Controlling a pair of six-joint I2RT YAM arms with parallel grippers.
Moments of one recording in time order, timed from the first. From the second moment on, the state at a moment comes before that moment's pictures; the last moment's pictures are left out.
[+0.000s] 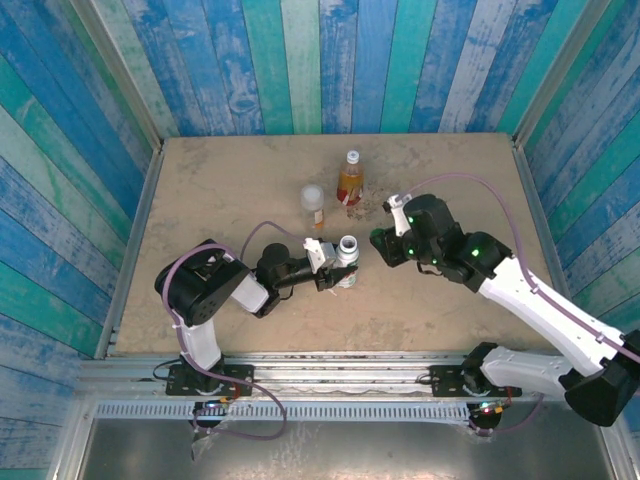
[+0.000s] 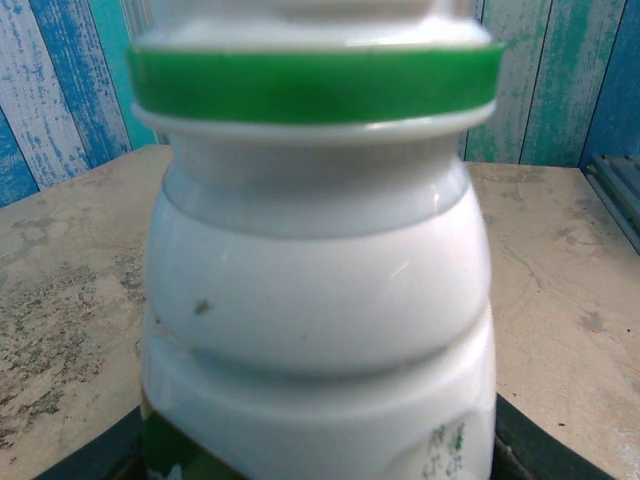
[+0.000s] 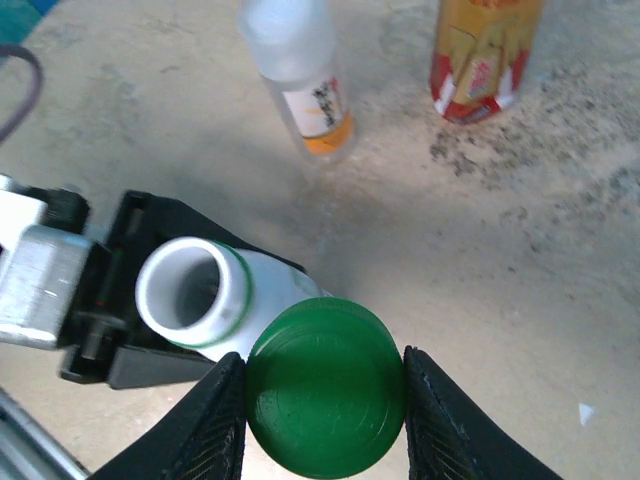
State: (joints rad) left arm -0.67 1.82 0.42 1.35 0.58 0.10; right arm 0.73 1.12 1.07 -0.66 0.01 0.28
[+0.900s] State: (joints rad) left arm -0.67 1.81 0.43 1.33 0.58 0.11; right arm 0.74 1.37 1.24 -0.73 -0.18 0.12
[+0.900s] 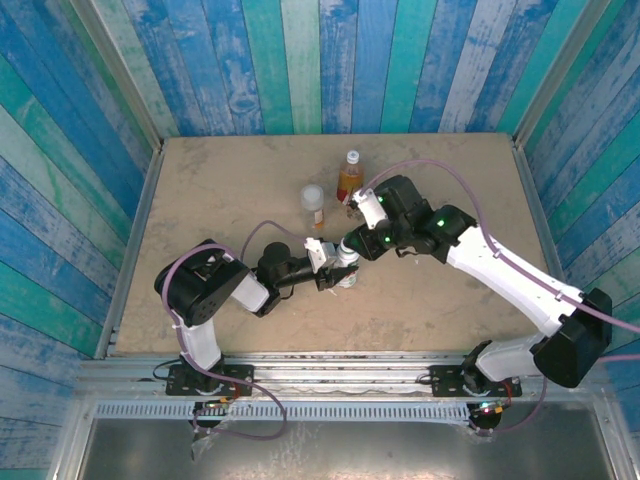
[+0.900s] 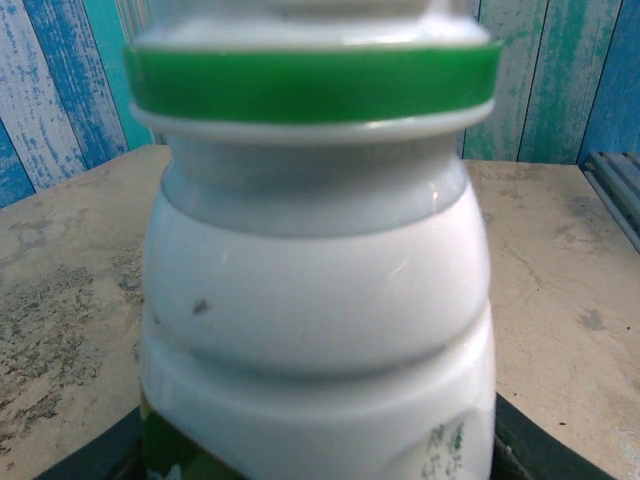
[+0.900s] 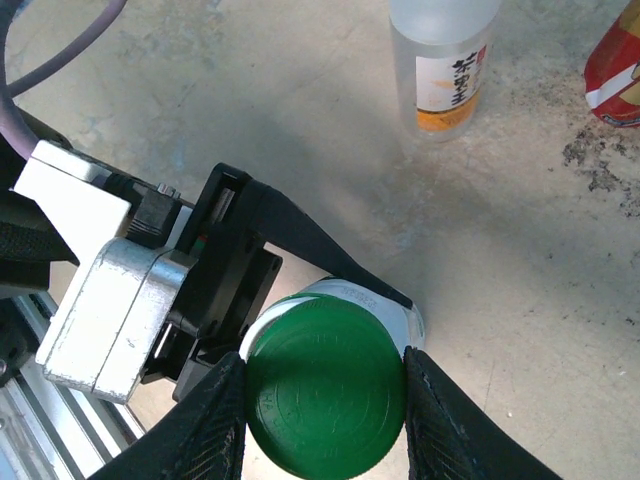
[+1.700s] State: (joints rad) left arm -0.67 1.81 0.43 1.32 0.59 0.12; right arm 0.82 1.48 1.40 -0.87 -0.06 0.03
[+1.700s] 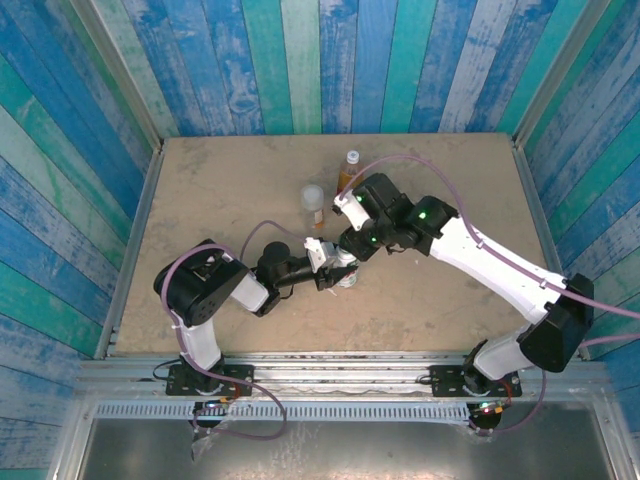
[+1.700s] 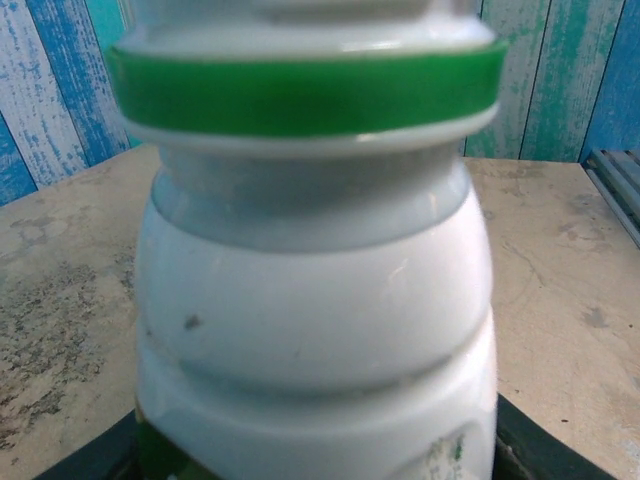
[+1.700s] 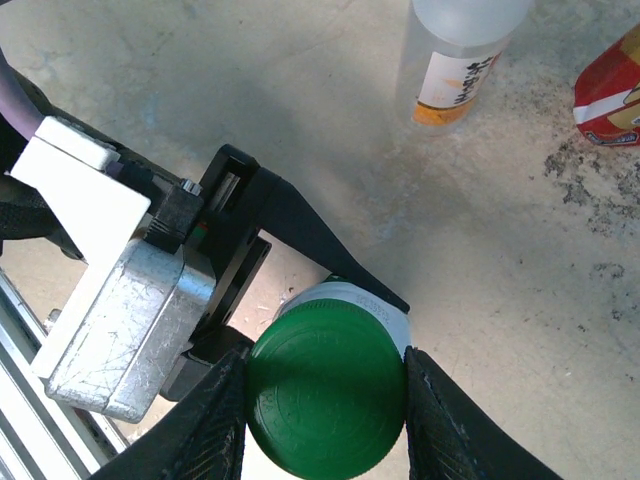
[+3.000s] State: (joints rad) left arm -0.67 1.81 0.43 1.32 0.59 0.12; right arm 0.83 1.45 1.36 -0.85 -0.03 0.04
